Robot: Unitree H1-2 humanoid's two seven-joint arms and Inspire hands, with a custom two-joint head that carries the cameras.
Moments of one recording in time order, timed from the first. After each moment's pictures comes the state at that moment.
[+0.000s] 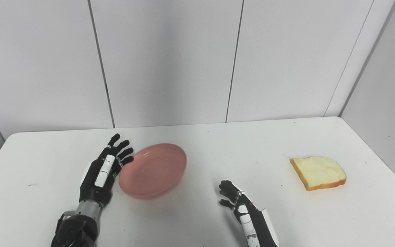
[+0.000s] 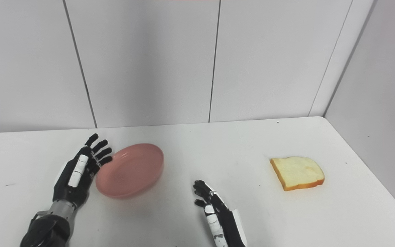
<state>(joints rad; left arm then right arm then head) -0.53 0.02 0.05 0.62 -0.23 -0.20 -0.26 0.16 0.04 0.11 -0.19 -0.03 -0.16 -0.02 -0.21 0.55</state>
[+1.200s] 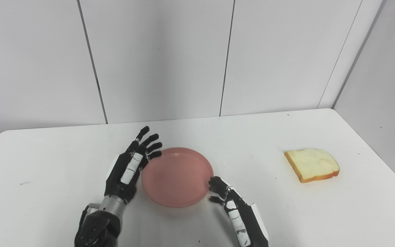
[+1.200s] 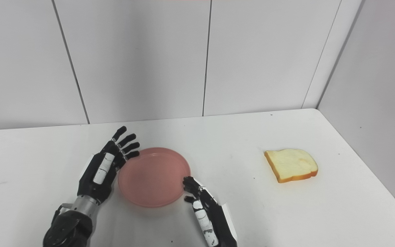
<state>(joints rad) -0.49 -0.05 -0.04 0.49 -0.20 -0.21 -0.30 0.16 0.04 0.14 -0.20 -0.05 -0.15 -0.02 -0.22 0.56</state>
